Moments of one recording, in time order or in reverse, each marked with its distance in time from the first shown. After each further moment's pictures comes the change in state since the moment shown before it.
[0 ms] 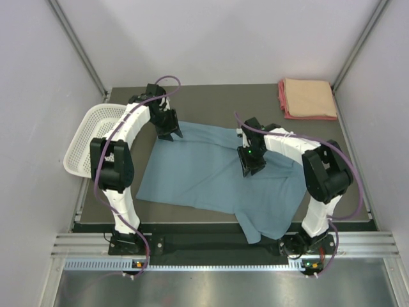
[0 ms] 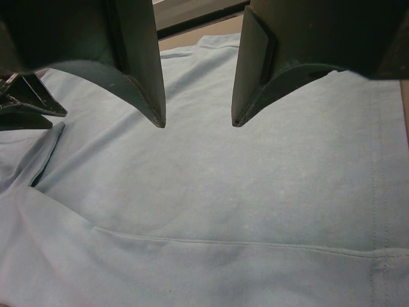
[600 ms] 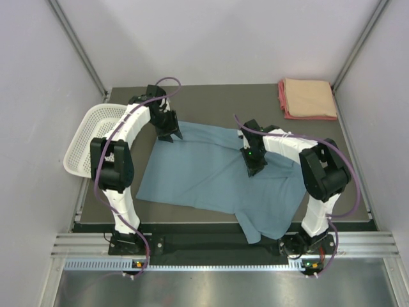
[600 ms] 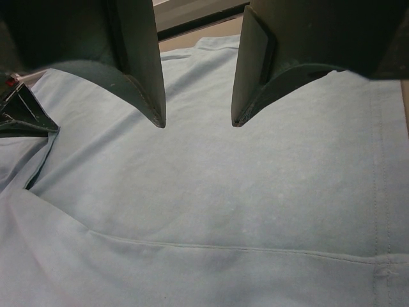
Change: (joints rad) left arm 0.001 0.000 -0.014 0.000 0.003 0.005; right arm 0.002 0.030 -0.019 0.035 0.082 -0.012
